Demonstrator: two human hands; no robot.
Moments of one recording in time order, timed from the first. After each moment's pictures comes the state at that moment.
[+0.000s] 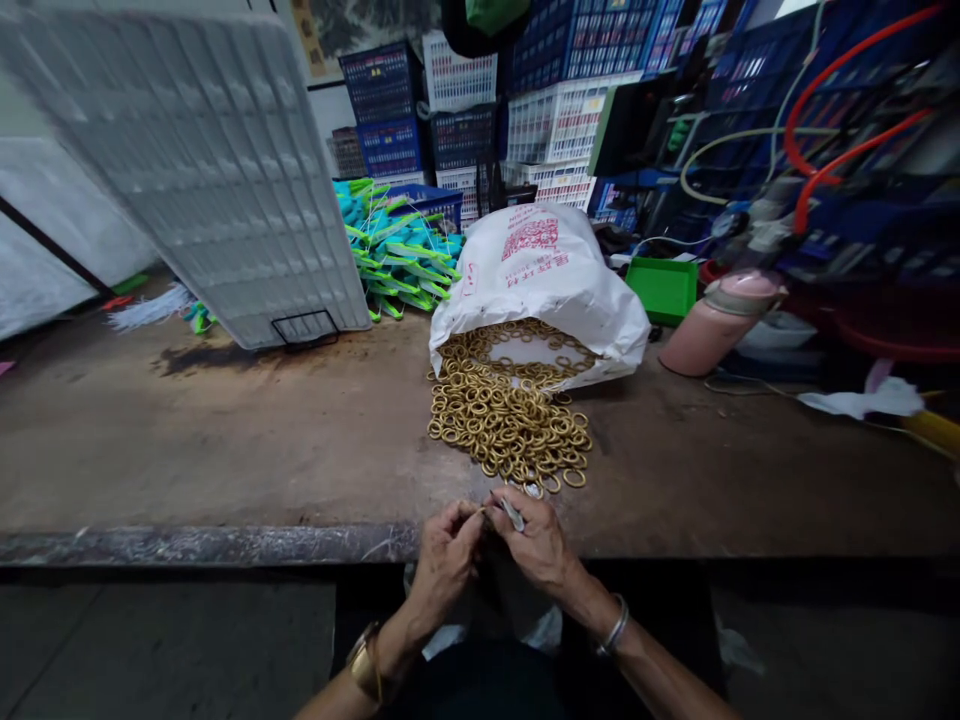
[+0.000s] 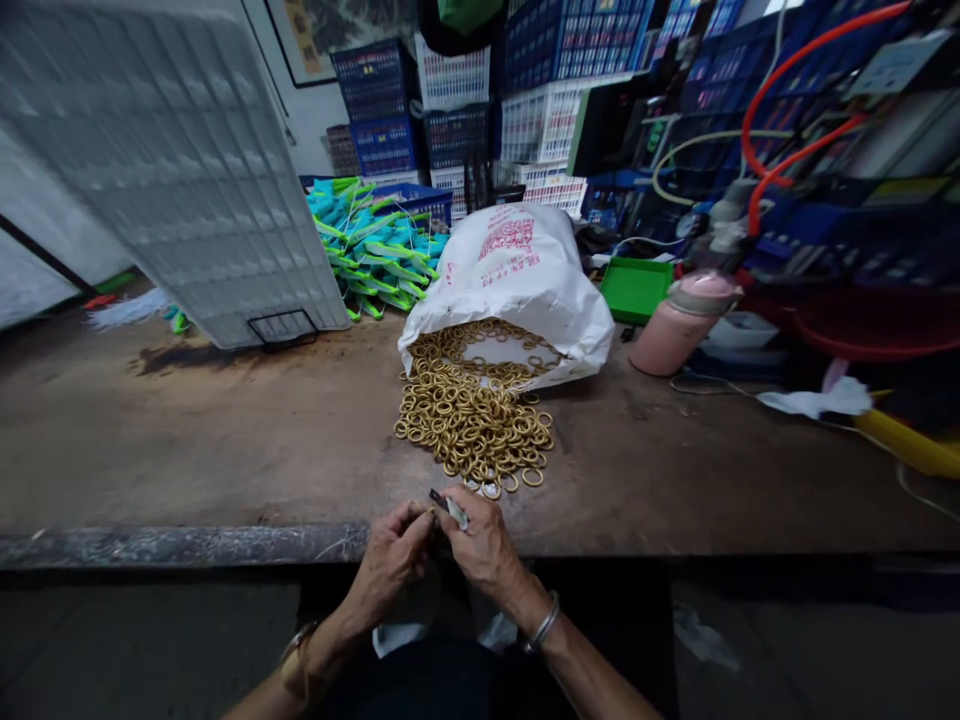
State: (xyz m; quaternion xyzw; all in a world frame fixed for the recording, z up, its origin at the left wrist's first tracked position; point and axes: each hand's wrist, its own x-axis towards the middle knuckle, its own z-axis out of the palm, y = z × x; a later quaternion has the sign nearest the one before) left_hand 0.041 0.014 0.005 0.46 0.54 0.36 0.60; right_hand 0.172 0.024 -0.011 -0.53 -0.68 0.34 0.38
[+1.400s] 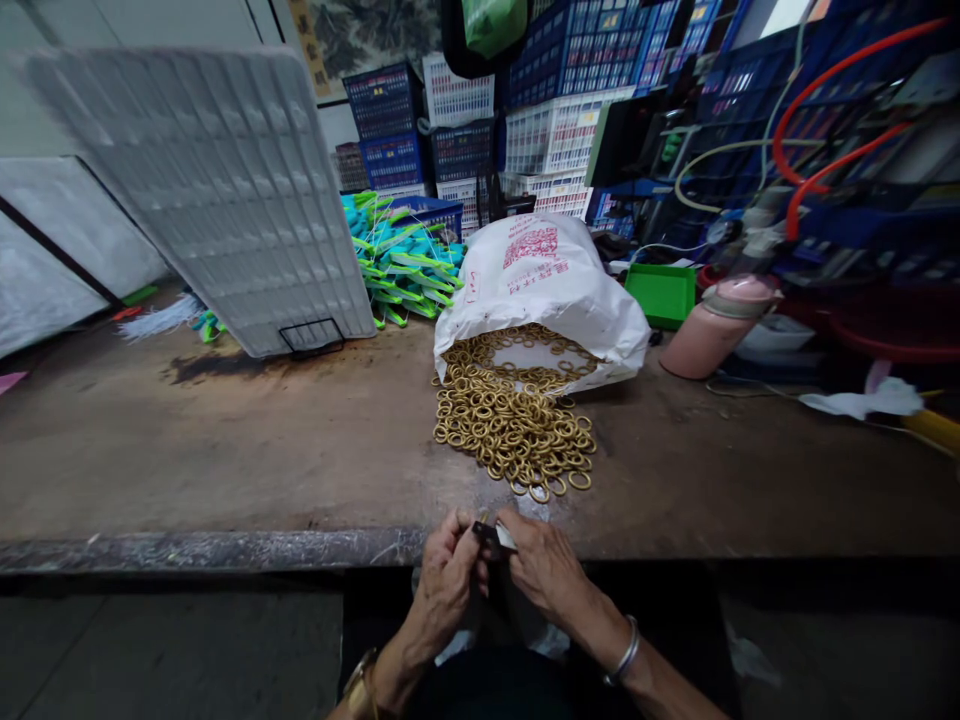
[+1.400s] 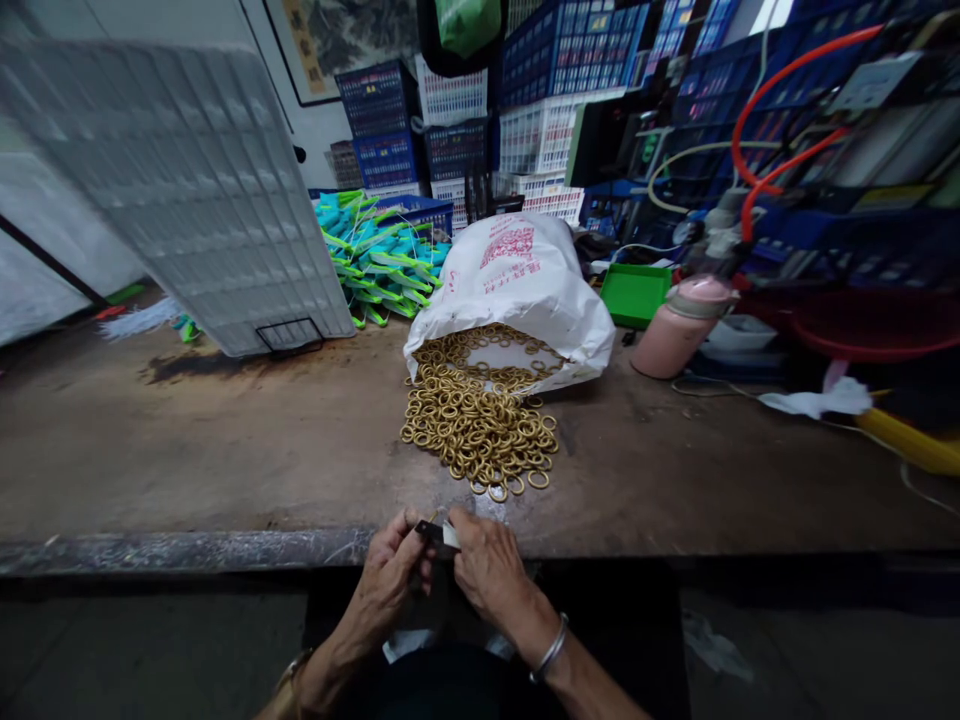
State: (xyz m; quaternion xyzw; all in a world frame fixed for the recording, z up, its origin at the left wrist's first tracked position) left_hand 0.029 0.002 0.003 0.40 0.49 0.41 0.66; right_hand 0.169 0.004 -0.007 -0.58 -0.77 0.24 0.13
